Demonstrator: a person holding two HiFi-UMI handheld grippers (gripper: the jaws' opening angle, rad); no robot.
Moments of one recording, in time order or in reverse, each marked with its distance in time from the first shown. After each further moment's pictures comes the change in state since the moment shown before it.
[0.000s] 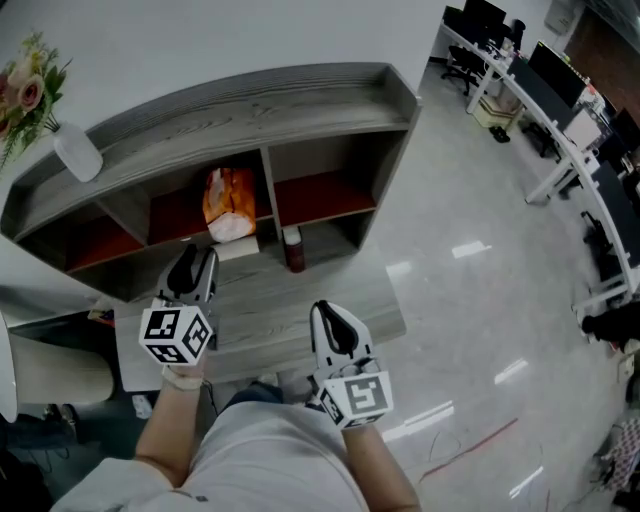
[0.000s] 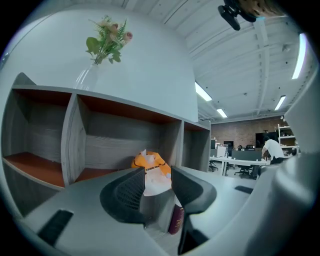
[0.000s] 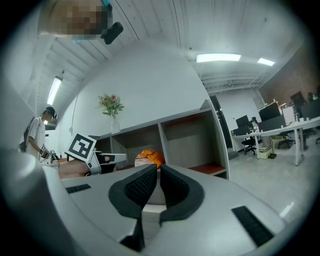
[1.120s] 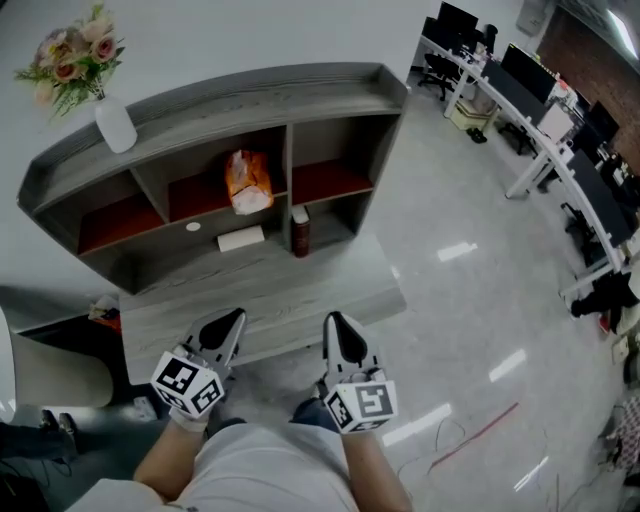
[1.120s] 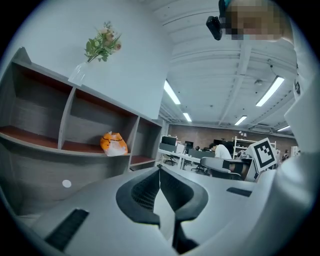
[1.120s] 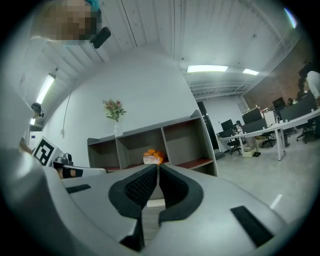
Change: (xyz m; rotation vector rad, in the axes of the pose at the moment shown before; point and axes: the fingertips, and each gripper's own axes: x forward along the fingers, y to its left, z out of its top) left arm -0.176 -0.075 -0.053 -0.045 0.081 -0.446; right arm -0.092 0.076 -0.024 0.046 -0.048 -0.158
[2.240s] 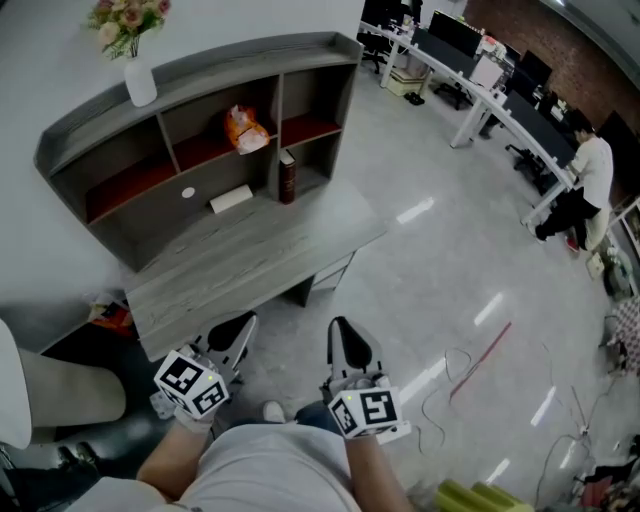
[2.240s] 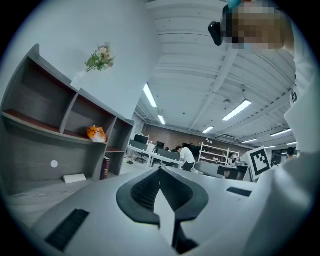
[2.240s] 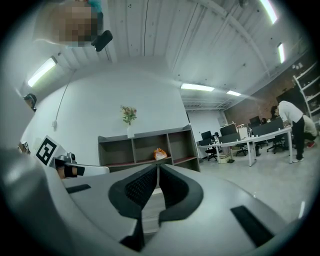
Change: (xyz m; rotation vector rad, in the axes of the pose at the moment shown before) left arm -0.221 -0.072 -0.041 -0.046 0.016 -0.360; right arm -0.198 0.195 -0.041 -0.036 -0.049 -0.262
